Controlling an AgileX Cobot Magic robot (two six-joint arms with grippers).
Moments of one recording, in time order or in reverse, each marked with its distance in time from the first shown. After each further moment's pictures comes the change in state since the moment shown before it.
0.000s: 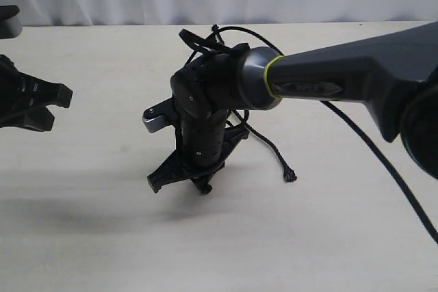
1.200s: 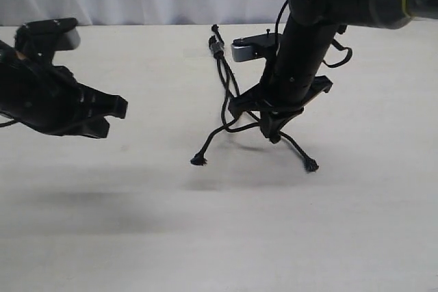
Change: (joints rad) left arm -0.192 0.109 0.004 -0.112 -0.145 -0.003; right arm -0.349 -0.198 0.029 0.169 0.202 -0.270
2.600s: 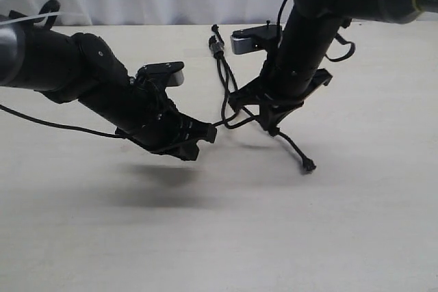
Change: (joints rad) left arm -0.160 0.432 -0.186 -0.436 -0.115 0.385; right arm -0.005 -0.031 0.000 0.007 -0.017 -0.030
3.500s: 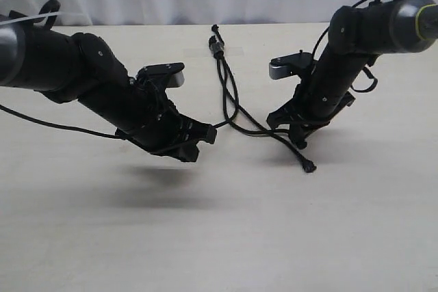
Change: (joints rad) left arm 0.000 0.000 0.000 0.000 0.014 0.000; right arm -0.182 0.141 0.101 0.042 -0.214 -0.206
